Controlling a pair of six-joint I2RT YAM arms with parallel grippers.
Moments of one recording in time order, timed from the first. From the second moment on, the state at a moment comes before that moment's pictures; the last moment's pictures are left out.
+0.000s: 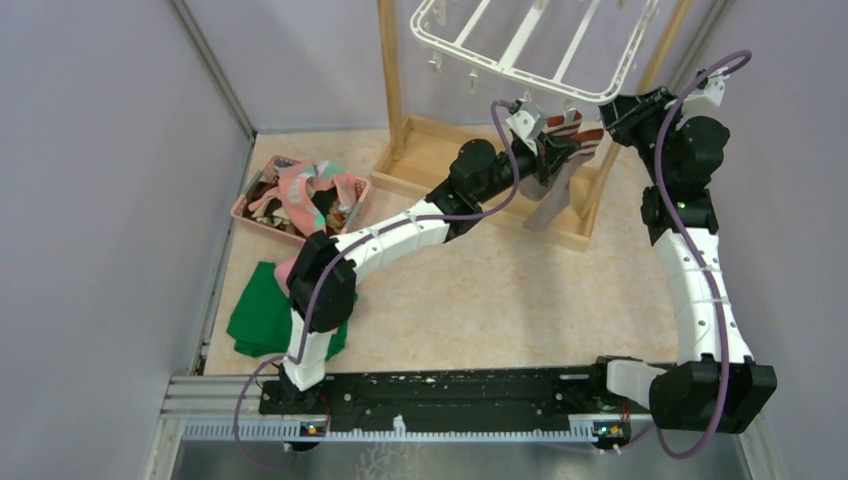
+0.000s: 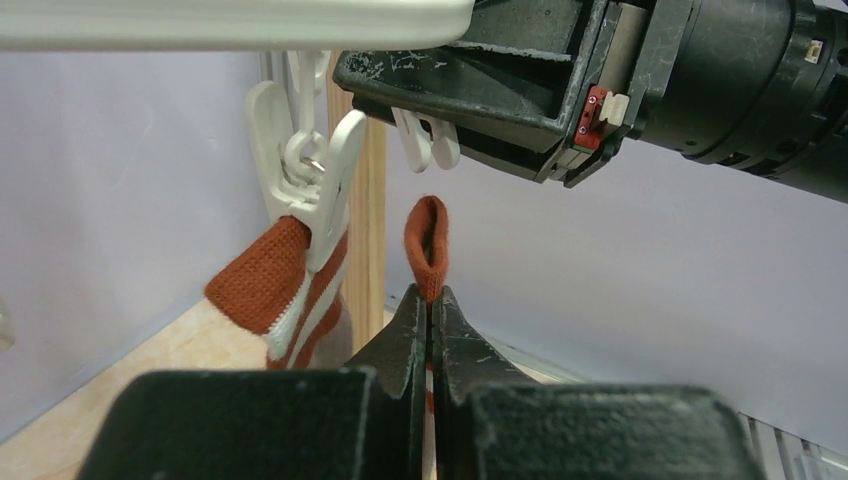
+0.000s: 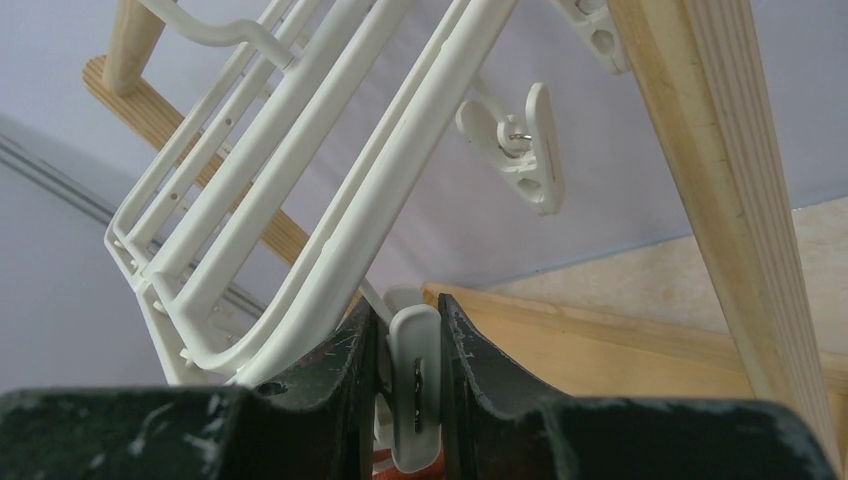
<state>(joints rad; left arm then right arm) -0.91 1.99 1.74 0.57 0.19 -0.20 -0.06 1.17 1.22 0.11 -0.26 0.68</state>
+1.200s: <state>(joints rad) -0.95 2.07 1.90 0.49 0.04 0.04 -0.06 1.19 1.22 0.11 -0.26 0.67</state>
